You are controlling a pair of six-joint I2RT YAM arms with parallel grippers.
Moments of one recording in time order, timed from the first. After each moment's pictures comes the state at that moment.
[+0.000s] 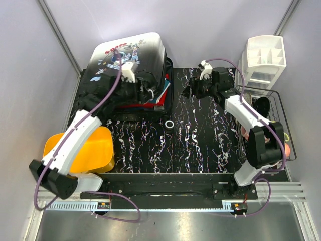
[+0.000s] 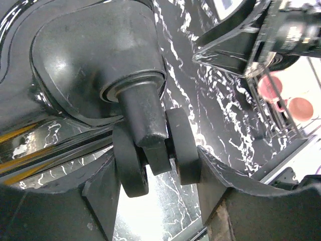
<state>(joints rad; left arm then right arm) -0.50 1.33 1.43 -0.60 0.19 -0.35 0.26 1.63 1.27 -0.14 -0.52 0.25</state>
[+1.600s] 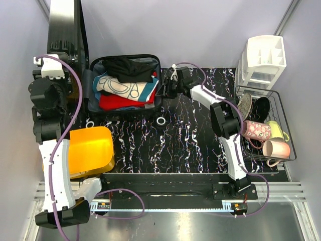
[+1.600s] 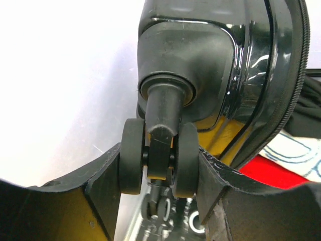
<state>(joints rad) 0.17 0.97 1.39 -0.46 -0.16 0.18 0.44 2.34 1.89 -0.20 -0.54 0.60</state>
